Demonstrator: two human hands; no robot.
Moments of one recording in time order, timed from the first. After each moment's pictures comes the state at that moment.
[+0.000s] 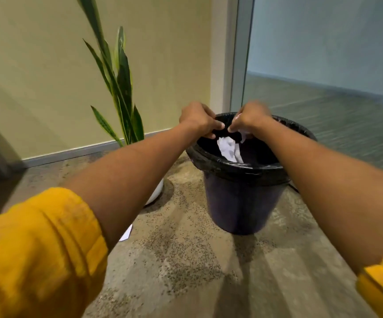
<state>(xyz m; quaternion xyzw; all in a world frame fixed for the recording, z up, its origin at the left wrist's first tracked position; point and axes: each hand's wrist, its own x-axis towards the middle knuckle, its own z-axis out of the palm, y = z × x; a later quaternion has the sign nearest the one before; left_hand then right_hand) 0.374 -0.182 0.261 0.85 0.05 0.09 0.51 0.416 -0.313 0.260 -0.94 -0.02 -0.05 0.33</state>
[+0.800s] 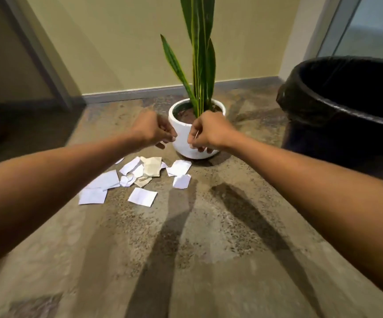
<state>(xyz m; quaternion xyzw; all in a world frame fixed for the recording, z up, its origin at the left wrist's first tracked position) 0.277 0.073 0.137 0.92 0.15 0.04 0.37 0.324 -0.087 0.148 -0.89 -0.31 0.13 0.31</state>
